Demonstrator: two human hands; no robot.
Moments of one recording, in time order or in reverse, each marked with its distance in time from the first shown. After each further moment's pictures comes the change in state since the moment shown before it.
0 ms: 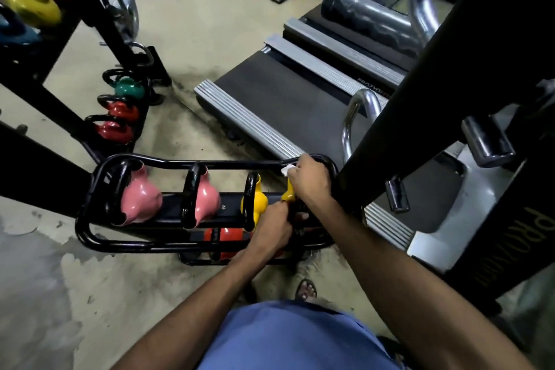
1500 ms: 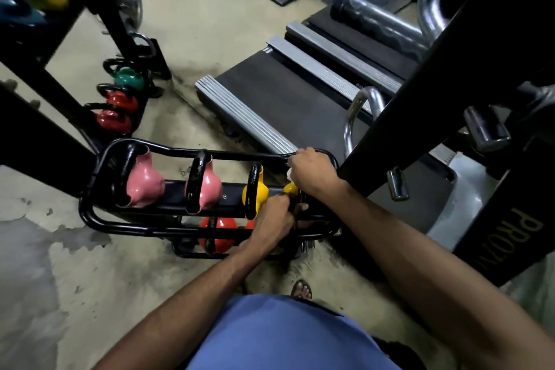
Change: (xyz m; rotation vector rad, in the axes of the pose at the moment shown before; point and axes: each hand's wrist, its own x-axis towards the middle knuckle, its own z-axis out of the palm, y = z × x) left_hand -0.010 0.003 0.001 -0.001 0.039 -0.035; right_hand -0.012 -0.016 -0.029 -0.784 -0.103 -0.540
